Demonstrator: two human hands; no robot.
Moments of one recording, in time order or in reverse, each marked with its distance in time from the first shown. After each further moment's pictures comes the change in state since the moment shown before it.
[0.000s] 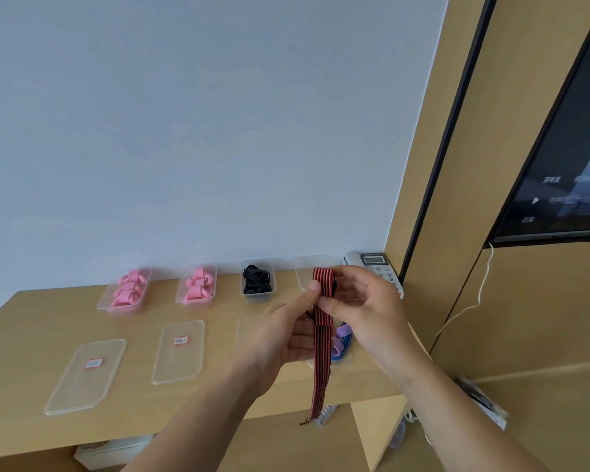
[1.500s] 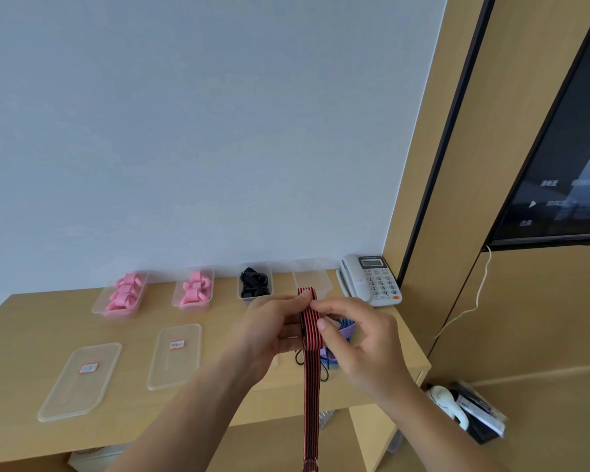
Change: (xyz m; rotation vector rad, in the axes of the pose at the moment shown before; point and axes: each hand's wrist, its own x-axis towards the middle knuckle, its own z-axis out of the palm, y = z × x) left_hand 0.012 0.009 -0.013 -0.127 0.044 0.009; right_hand -0.020 0.029 0.003 -0.293 0.081 -0.491
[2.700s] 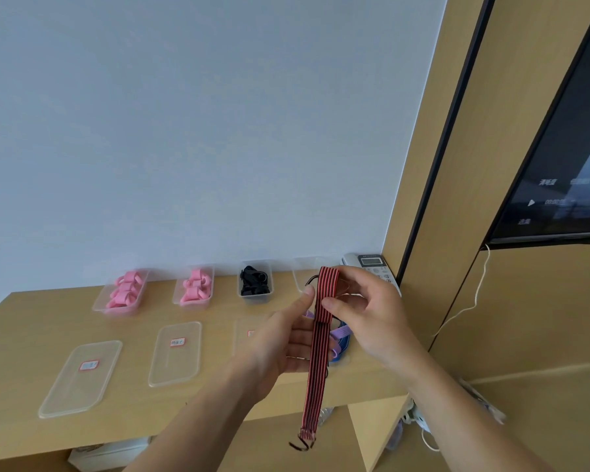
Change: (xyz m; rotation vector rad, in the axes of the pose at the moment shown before) left_hand -0.012 -0.012 0.012 0.110 -0.027 -0.126; right_hand 0.033 -0.001 -0.012 0.178 -0.127 0.336
